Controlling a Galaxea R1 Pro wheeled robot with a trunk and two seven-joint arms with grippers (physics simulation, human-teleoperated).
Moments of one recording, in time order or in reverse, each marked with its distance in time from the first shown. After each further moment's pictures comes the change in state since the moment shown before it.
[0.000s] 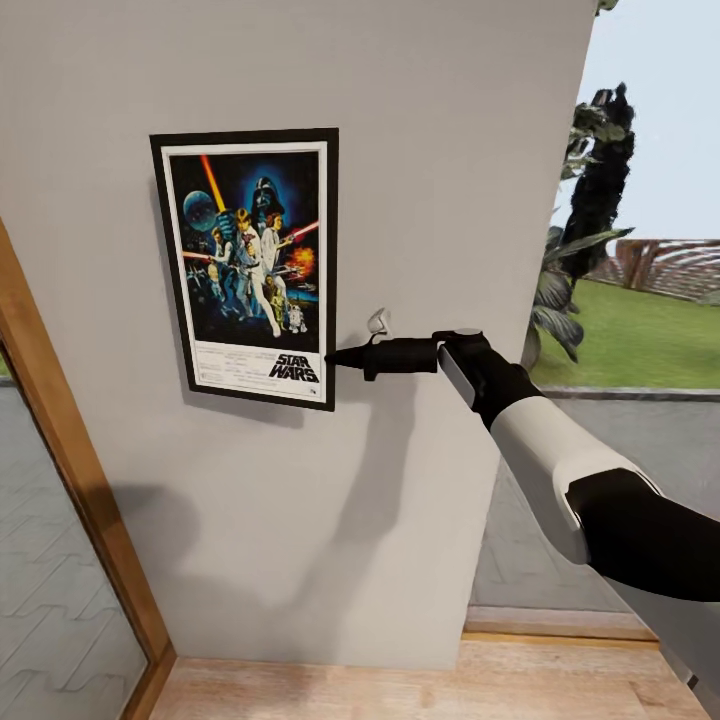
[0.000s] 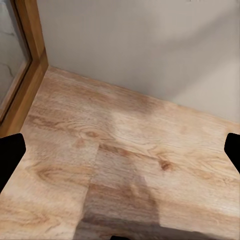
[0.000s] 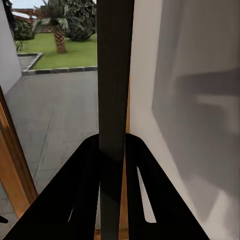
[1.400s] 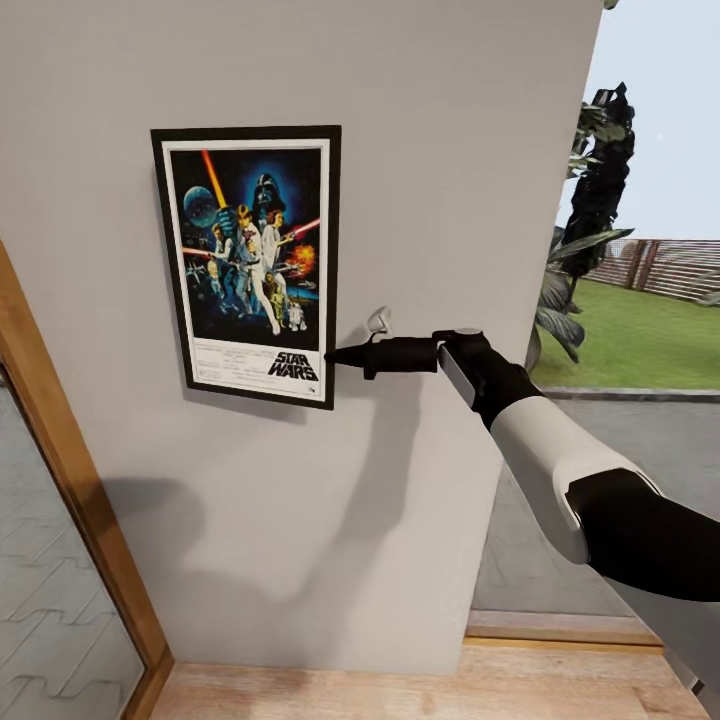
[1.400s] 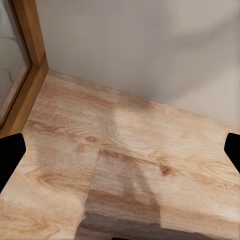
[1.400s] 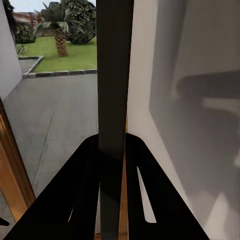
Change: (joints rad) left arm 0.004 -0.002 0.004 -0.010 0.000 0.000 0.001; right arm 0.000 0.000 0.000 -0.002 -0.014 0.001 -0.001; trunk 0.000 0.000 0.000
